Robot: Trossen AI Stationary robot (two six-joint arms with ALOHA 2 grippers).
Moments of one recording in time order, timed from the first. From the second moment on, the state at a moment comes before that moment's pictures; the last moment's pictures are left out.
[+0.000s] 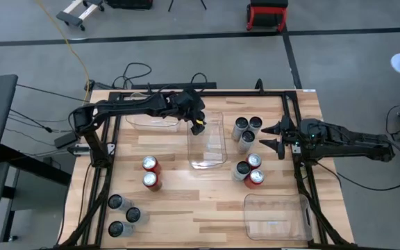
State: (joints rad) left arm 0.34 1.75 1.42 -0.45 -0.06 -0.06; right arm -0.08 0.34 0.47 -0.49 0.13 0.32
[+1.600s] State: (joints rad) left arm -0.31 1.29 1.45 -1.21 -0.50 -0.72; right arm -0.08 0.34 0.47 -0.42 0.21 0.35
